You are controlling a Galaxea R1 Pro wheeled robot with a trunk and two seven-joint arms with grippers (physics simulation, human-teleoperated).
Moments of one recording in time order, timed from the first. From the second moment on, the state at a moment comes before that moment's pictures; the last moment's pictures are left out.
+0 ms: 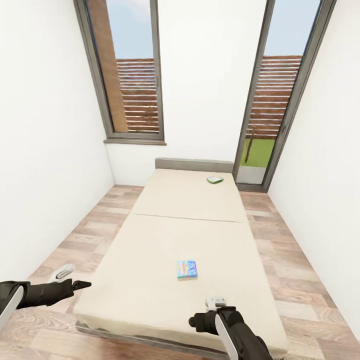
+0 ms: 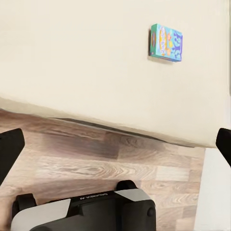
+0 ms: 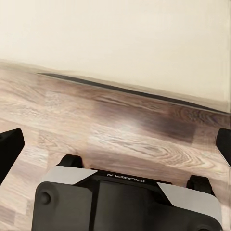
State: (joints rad) left arm -0.50 0.48 0.14 -0.77 0.25 0.88 -0.81; right arm -0.39 0.17 0.09 -0.77 -0.11 0.66 0.02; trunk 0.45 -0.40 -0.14
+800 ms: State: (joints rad) left arm -0.50 0.48 0.14 -0.77 0.25 0.88 -0.81; right arm -0.40 0.17 0.09 -0.77 -0.11 0.66 0.02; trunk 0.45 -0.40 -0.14
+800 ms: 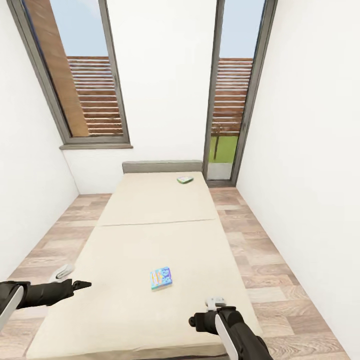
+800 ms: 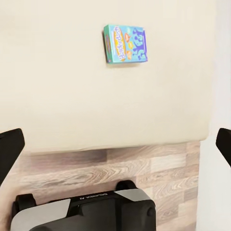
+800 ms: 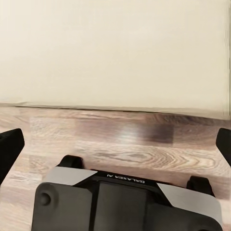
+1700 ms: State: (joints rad) left arm -0.50 0.48 0.14 -0.77 0.25 0.88 -0.81; right arm -0.40 0.17 0.10 -0.77 -0.10 0.66 0.01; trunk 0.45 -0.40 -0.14
